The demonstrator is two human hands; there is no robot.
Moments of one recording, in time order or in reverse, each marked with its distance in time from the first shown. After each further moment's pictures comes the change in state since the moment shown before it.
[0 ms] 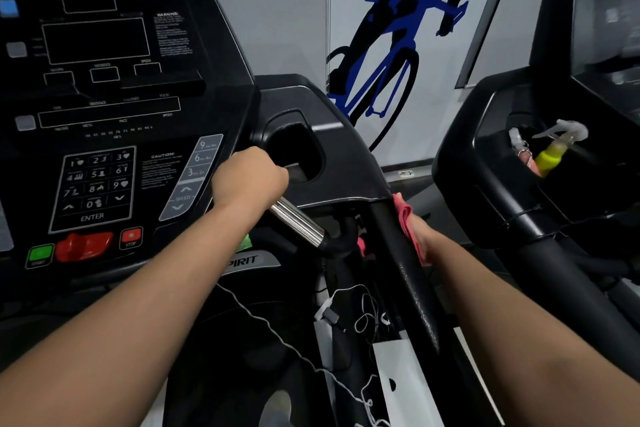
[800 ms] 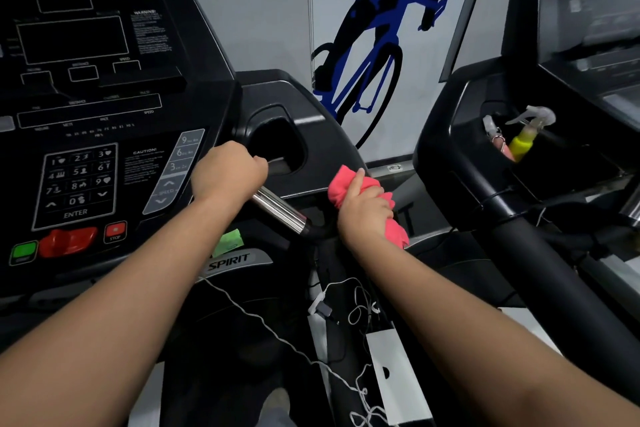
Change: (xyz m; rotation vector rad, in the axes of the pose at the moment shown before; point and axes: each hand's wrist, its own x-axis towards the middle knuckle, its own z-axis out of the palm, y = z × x) left_hand -0.006 -0.003 0.000 -0.021 0.035 -0.002; right_hand -0.033 -0.001 0.084 -1.435 0.760 -0.297
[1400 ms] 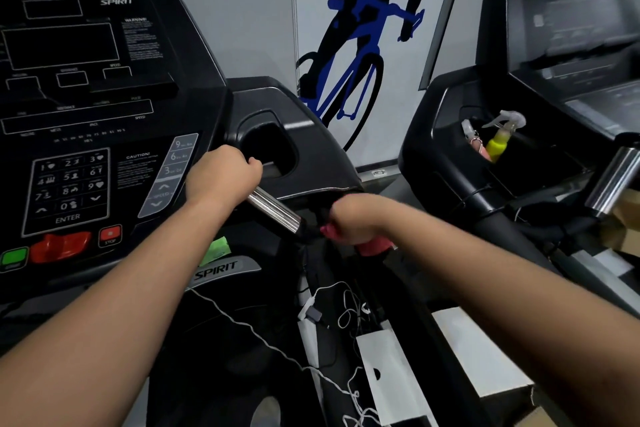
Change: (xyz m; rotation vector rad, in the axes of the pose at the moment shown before) left_hand -0.006 -0.004 -0.006 -0.062 -0.007 0.084; right_hand -0.018 0.026 -0.065 -0.207 -0.281 -0.735
